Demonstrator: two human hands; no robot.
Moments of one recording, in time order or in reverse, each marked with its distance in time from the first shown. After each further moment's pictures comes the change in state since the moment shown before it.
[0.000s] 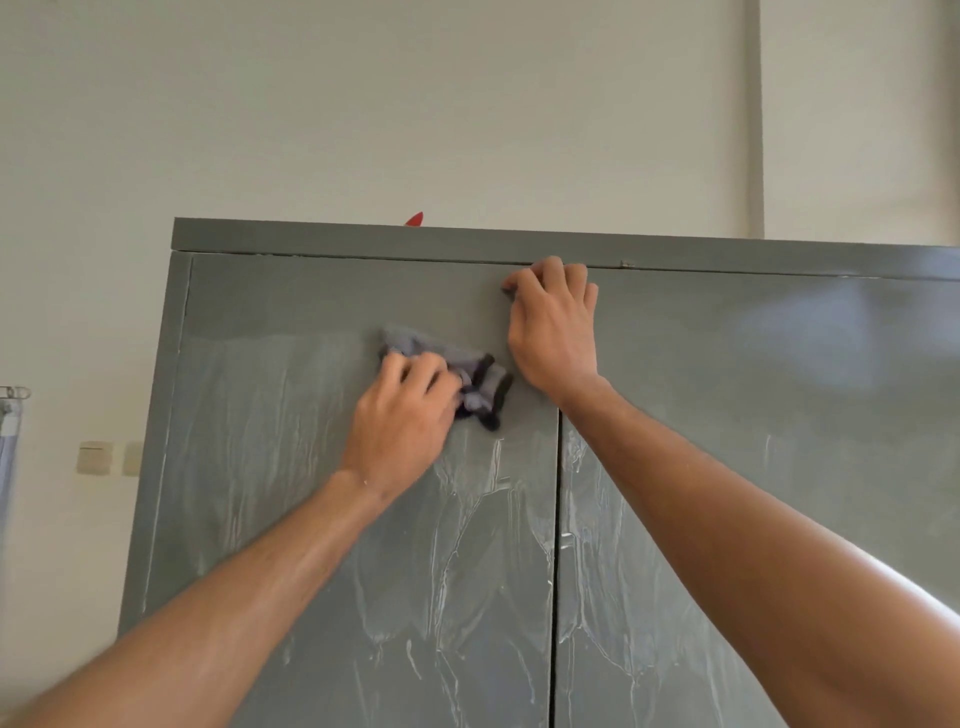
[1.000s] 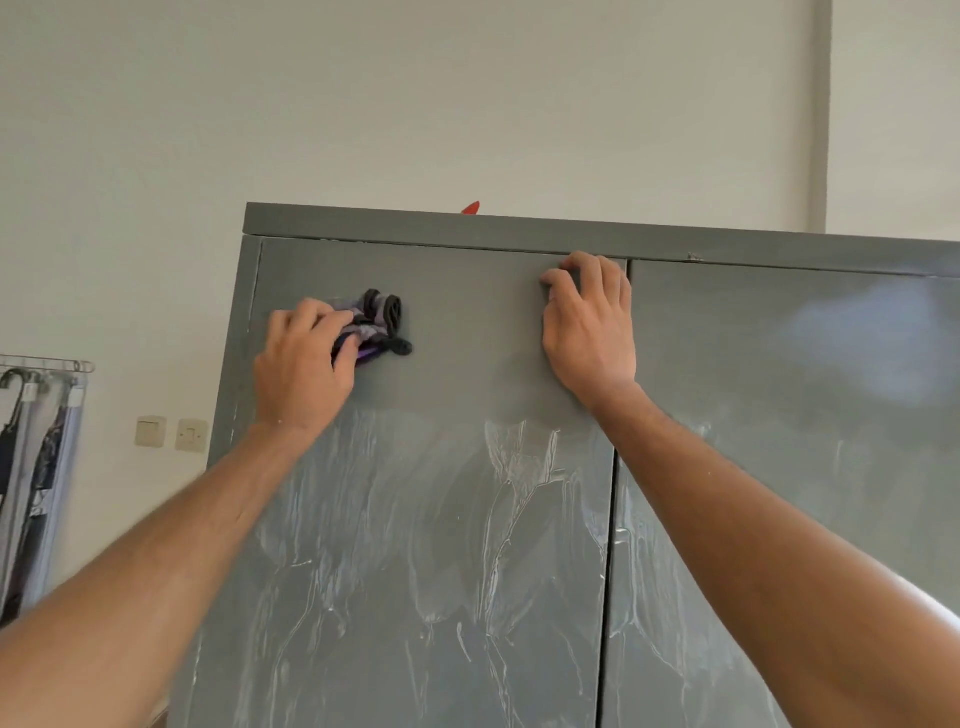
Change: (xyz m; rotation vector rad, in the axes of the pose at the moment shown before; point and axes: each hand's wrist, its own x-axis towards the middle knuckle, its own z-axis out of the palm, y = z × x) left_hand -0.018 -0.132 -0.037 0.066 0.018 -0.400; right_hand -0.007 -0.013 0.025 -0.021 0.113 -0.147
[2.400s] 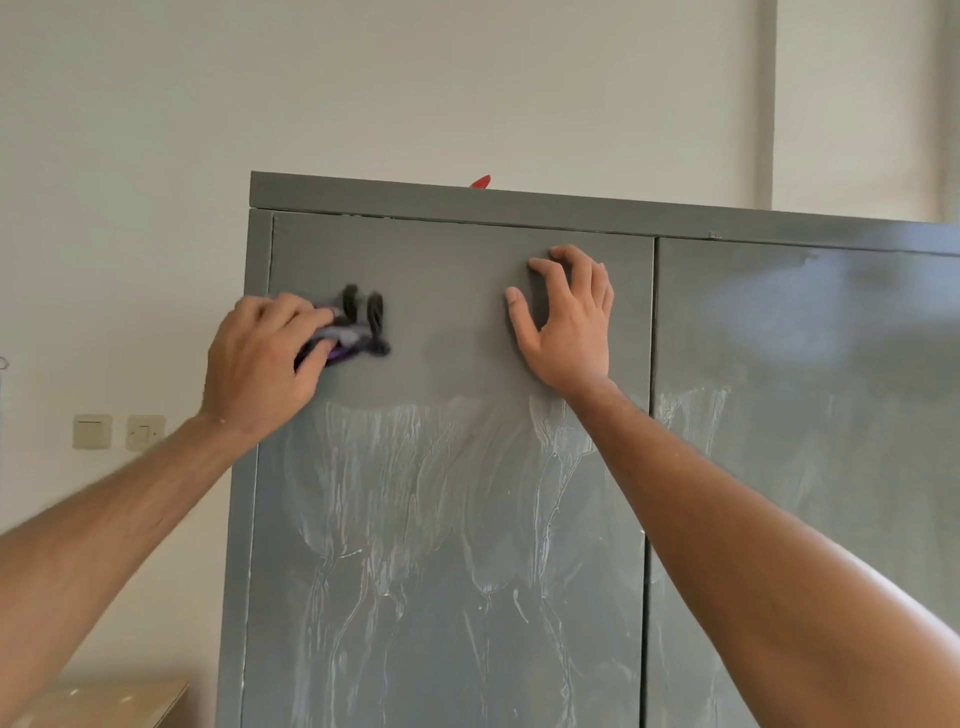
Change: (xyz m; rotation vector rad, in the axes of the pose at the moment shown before) left_hand 0.005 -0.108 -0.009 -0.081 -0.058 0.348; right_hand -0.017 -0.075 0.018 0.083 0.022 0.184
